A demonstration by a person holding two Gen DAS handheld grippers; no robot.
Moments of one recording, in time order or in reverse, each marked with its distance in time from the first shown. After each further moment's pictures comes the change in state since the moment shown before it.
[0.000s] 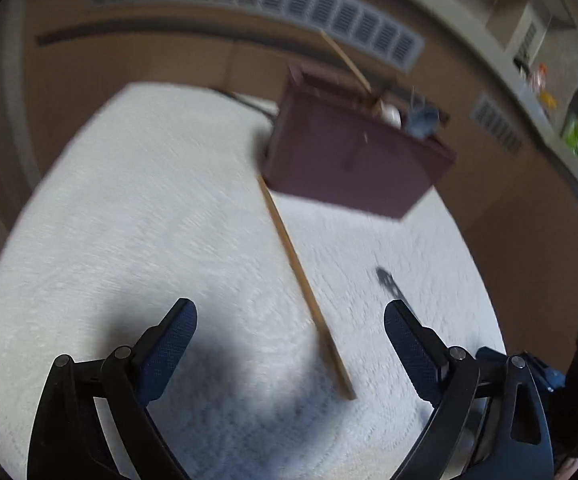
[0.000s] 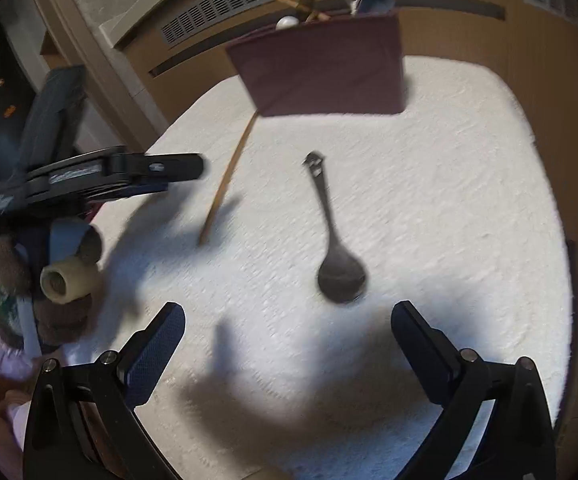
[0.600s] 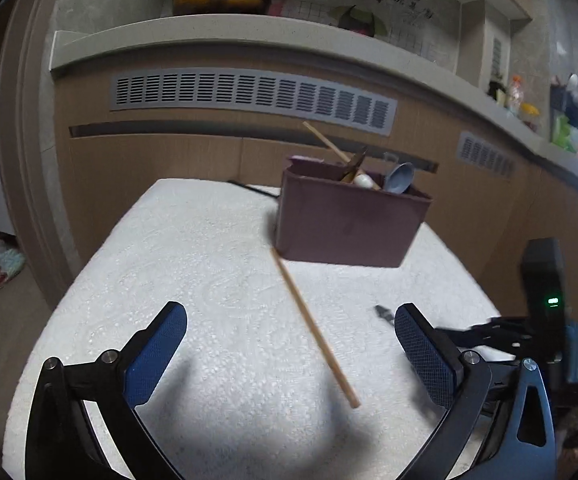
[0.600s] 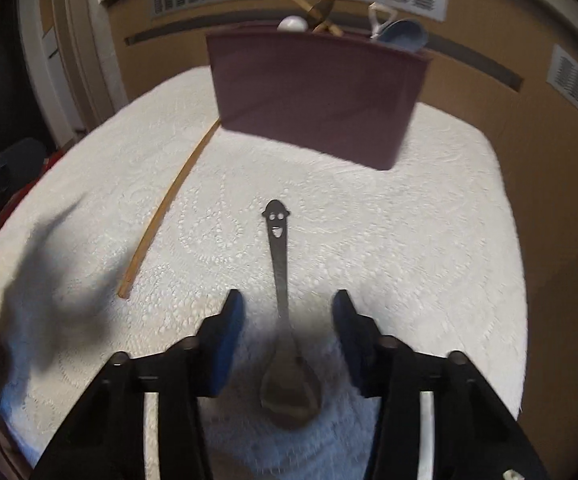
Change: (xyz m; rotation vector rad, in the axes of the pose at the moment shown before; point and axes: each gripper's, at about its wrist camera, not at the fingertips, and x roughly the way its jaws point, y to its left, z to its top) left arm -0.042 -0.018 -0.026 0.131 -0.301 0.063; right arm 0.049 0.015 0.044 -0.193 0.048 -0.157
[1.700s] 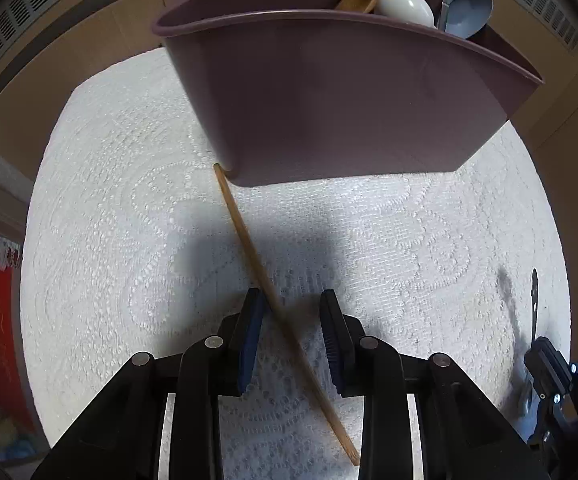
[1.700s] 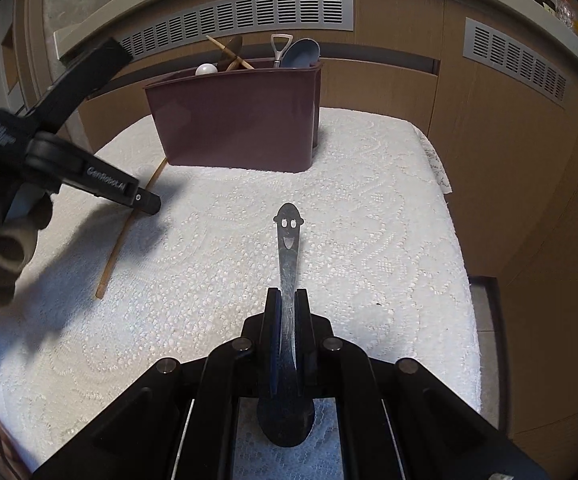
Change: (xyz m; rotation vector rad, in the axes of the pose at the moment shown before) left arm 0.173 -0.042 0.035 0.152 0.743 0.129; right arm -0.041 -0.039 -0.038 0.203 -0.129 -0.078
